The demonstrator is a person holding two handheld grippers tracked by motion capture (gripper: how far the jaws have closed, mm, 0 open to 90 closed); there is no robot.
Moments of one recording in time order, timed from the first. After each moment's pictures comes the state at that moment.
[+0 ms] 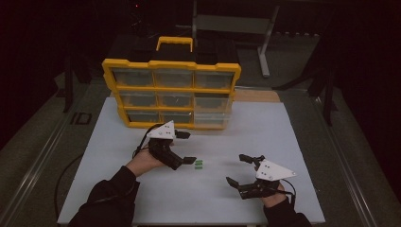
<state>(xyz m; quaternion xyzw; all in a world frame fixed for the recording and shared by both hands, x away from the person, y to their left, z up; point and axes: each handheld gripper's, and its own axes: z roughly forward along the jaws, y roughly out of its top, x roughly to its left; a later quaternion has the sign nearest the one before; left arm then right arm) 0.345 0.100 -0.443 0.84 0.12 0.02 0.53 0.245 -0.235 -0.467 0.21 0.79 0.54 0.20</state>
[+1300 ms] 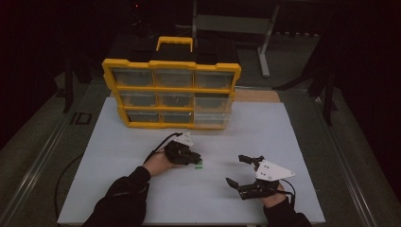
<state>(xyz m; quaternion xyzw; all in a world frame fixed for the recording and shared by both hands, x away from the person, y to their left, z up) 0.376 0.063 -0.523 0.90 0.15 -0.02 0.40 0.245 -0.235 -0.468 0.20 0.79 0.54 0.20</state>
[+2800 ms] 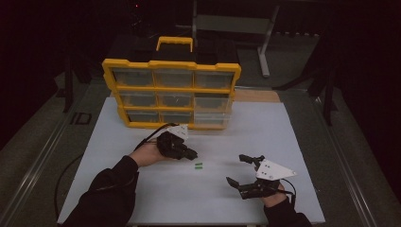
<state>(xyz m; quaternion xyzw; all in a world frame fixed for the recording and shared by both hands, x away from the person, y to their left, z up) 0.366 0.080 -0.444 0.92 0.08 -0.05 0.38 0.245 -0.236 -0.467 0.21 0.79 0.54 0.20</state>
